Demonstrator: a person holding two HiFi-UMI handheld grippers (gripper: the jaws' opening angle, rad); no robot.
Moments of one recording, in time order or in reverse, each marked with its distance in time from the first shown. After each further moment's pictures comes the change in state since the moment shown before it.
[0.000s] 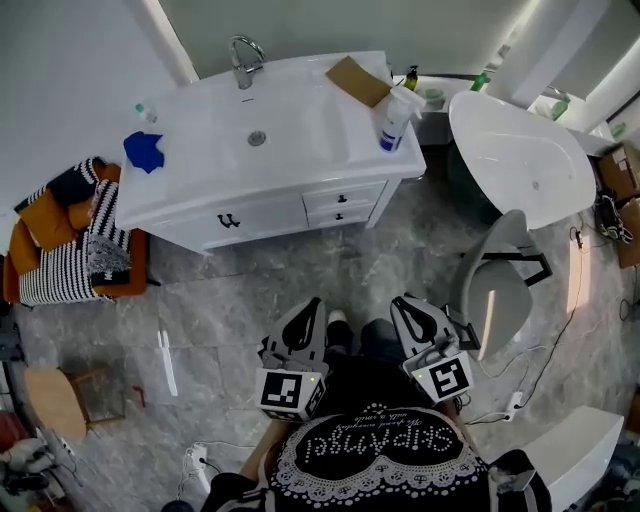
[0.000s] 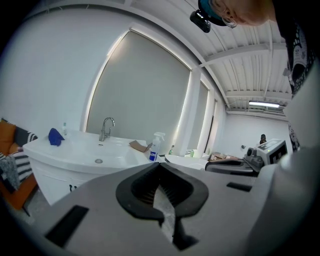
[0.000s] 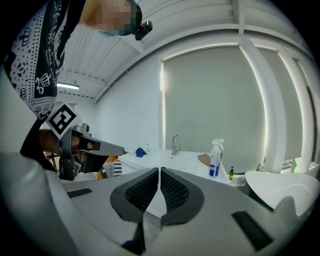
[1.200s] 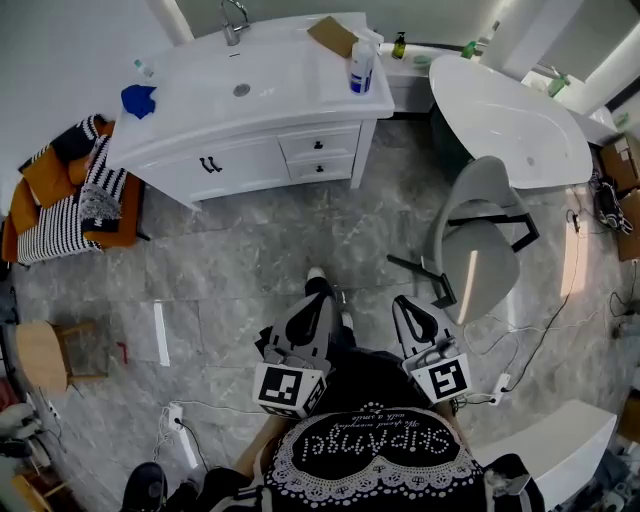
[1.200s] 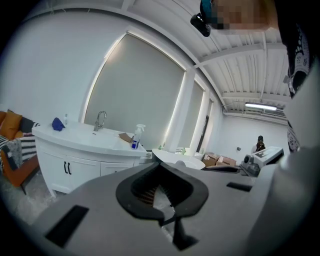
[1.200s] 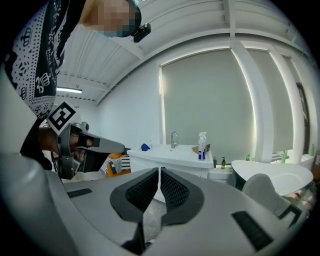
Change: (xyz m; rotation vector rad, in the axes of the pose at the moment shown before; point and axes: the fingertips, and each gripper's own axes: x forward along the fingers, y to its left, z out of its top) left arm -0.080 -0.168 -0.082 -0.028 -0.001 -0.014; right arm -0.189 0.010 -0.064 0.034 0.012 0.011
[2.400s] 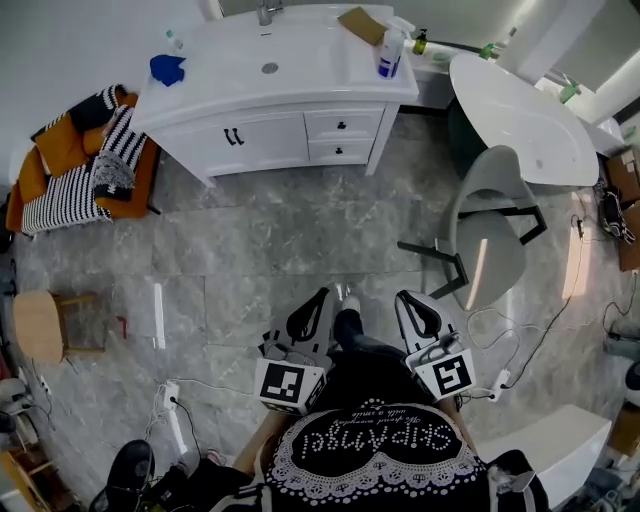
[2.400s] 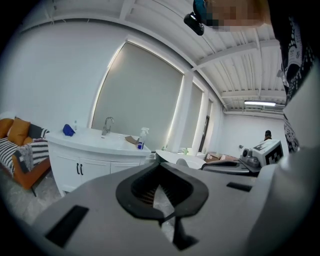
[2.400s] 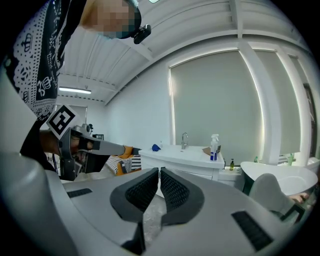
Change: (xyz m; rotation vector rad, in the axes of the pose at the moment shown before) left arm -0.094 0.003 -0.020 0.024 -0.026 0.043; right arm -0.032 0.083 -0.001 -0.030 0.002 0.073
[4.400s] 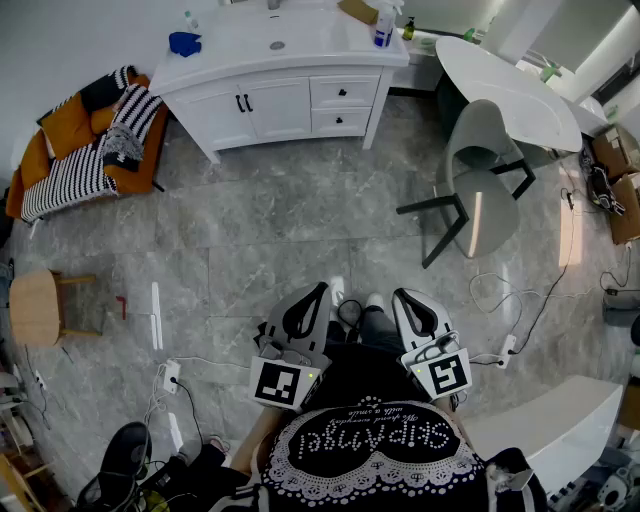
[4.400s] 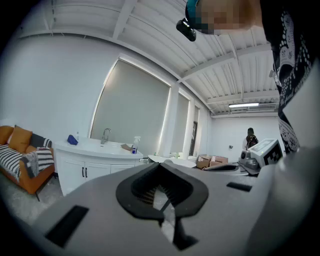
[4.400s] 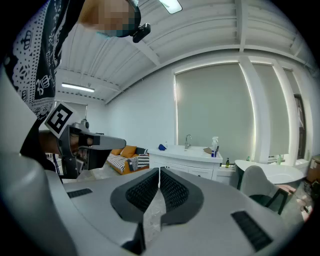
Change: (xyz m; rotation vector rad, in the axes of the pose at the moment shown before) left arm -0.199 -0.057 -0.033 0.041 -0.142 -0.064; right arm -0.134 0.171 -0.026 -0.018 -0.012 -0.065
